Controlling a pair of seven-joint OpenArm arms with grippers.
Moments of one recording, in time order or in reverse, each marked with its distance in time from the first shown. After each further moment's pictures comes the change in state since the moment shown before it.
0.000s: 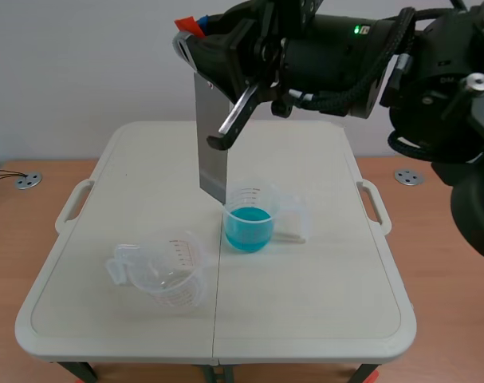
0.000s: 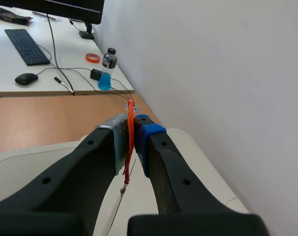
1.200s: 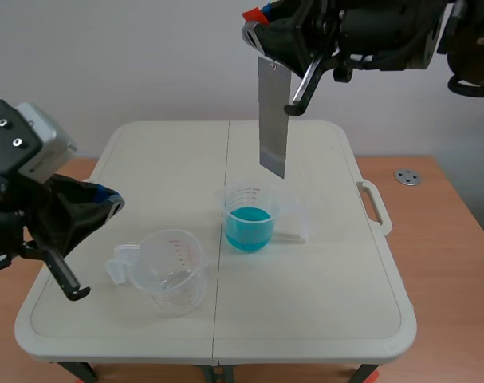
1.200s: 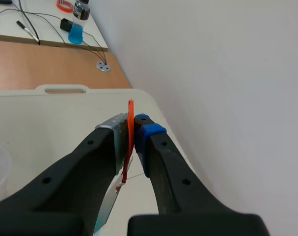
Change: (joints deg) left arm -38.4 -3.8 22.5 1.9 -2.4 -6.3 0.3; right arm 12.5 12.0 -3.2 -8.4 3.4 0.0 -0.4
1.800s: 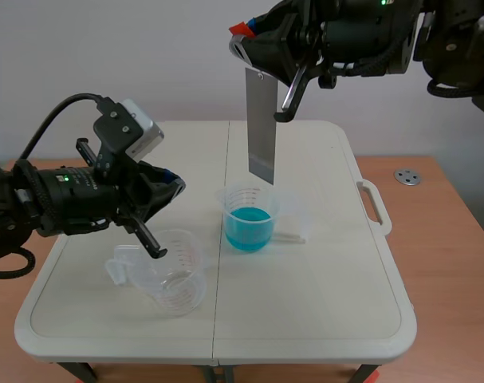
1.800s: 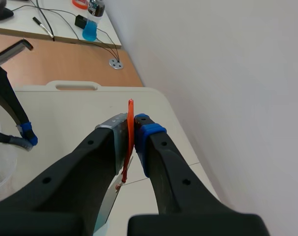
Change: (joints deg) left arm -23.3 8.9 17.3 -18.9 2.8 0.0 -0.3; right arm 4.8 0.0 -5.8 -5.8 0.0 0.2 3.2
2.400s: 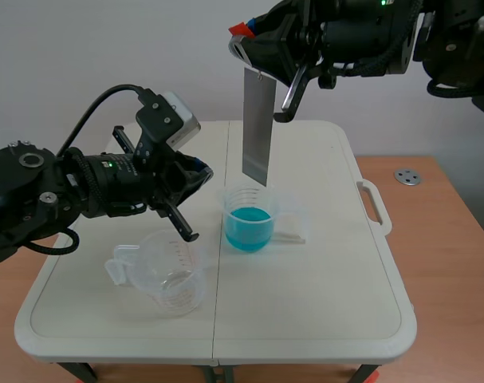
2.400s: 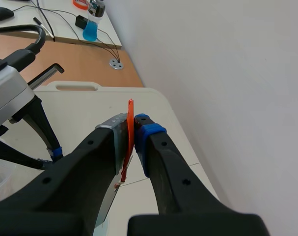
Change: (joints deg) left arm -8.1 5.6 5.1 -7.8 3.4 0.0 -2.1; right arm 0.0 0.0 0.0 0.0 0.0 0.0 0.0
